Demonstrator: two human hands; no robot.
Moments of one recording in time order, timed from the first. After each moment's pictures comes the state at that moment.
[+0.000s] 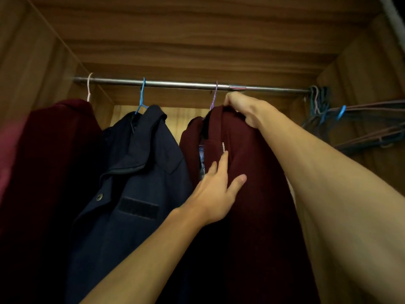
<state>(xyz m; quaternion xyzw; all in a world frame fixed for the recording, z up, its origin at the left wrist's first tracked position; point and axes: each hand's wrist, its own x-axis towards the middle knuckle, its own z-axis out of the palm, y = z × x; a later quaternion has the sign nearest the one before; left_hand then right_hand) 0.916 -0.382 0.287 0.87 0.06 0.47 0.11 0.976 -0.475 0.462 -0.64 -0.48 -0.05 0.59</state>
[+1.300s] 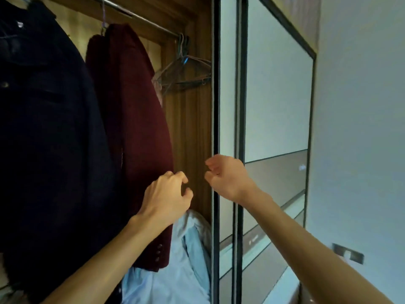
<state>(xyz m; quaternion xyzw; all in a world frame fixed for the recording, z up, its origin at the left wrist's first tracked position) 0.745 -0.594 0.069 0.92 -0.02 0.36 0.14 0.785 -0.756 0.101 -0.88 -0.25 -0.24 0.33</state>
